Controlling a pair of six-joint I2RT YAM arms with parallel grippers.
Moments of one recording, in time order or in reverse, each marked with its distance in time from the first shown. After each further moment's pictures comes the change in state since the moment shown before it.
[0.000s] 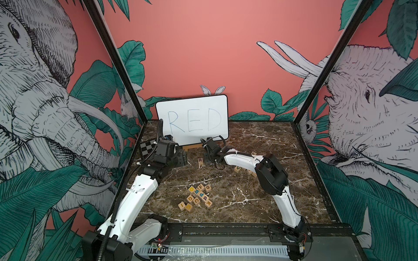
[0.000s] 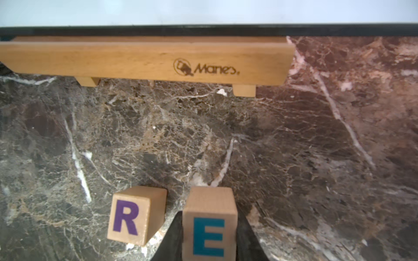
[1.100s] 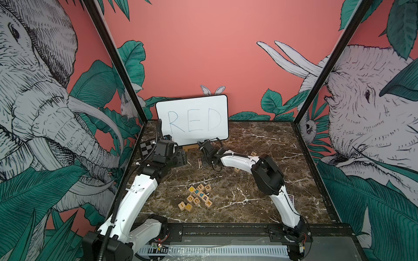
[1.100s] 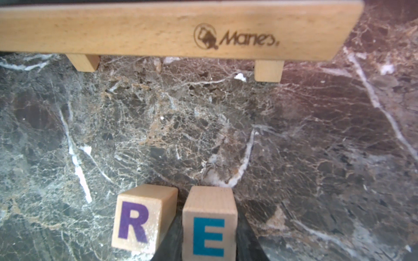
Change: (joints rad) left arm 0.018 0.000 0.000 0.000 0.024 -0.013; right arm 0.027 0.046 0.037 -0.024 0.008 0.026
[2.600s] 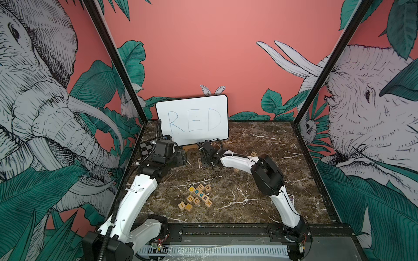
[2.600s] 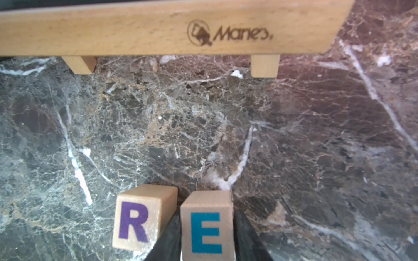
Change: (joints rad) left arm 0.006 0.000 0.000 0.000 0.011 -0.003; right arm 0.006 0.000 0.000 -0.004 0.013 0.050
